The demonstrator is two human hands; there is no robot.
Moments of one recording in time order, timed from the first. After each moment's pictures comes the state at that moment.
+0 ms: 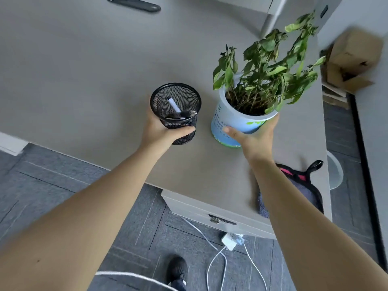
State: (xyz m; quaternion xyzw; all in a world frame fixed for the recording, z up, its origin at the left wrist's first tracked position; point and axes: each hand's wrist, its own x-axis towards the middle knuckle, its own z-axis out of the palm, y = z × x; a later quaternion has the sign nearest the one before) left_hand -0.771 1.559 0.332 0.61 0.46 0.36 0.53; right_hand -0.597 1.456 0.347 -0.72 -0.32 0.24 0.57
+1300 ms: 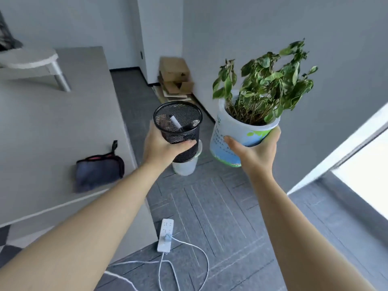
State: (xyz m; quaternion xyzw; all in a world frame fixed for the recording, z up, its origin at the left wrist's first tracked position) left_hand -0.572 1.186 0.457 0.76 0.18 0.24 0.58; right_hand -0.517 1.001 0.469 -0.75 -0.07 -0.12 0.65
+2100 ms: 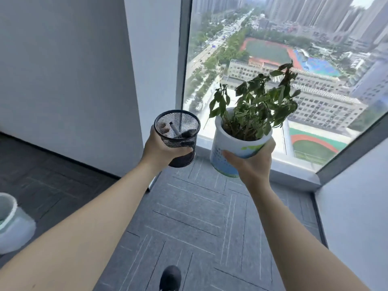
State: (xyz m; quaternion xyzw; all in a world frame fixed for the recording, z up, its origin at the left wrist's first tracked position) left_hand -0.416 0.625 0.471 0.76 -0.15 -0.07 0.62; right_hand -0.532 0.447 0.481 -0.75 0.22 -0.34 0.52
